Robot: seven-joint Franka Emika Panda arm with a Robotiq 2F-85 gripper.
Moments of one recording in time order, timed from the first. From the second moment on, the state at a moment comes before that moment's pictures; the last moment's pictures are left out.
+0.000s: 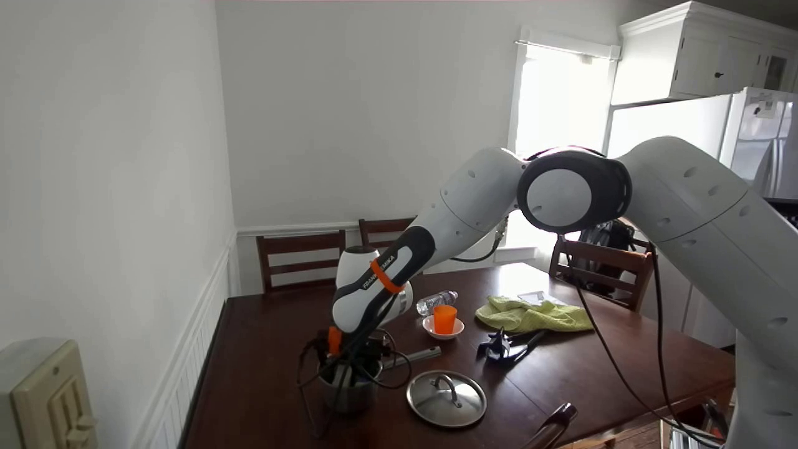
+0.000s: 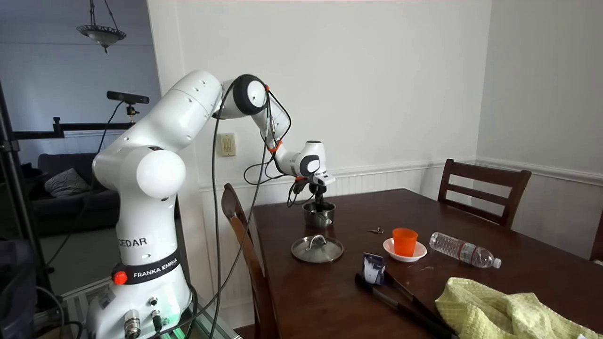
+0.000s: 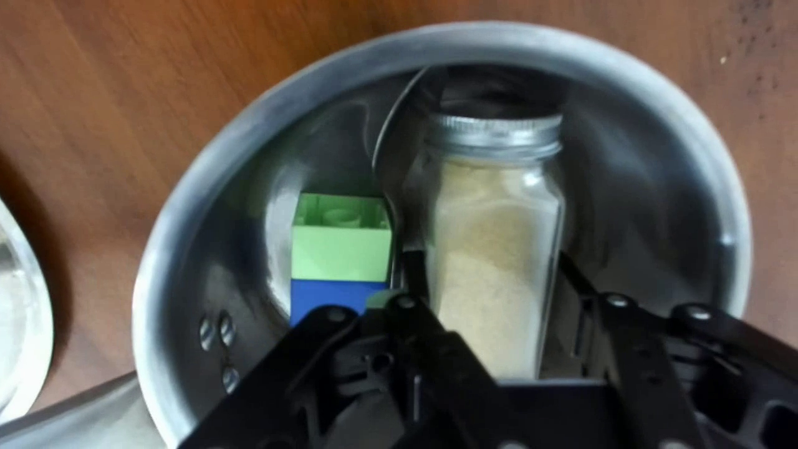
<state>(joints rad) 0.18 0.80 -0.07 -1.65 0.13 2.61 0.97</state>
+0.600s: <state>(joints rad) 0.19 0.74 -0.08 -1.65 0.13 2.54 0.97</state>
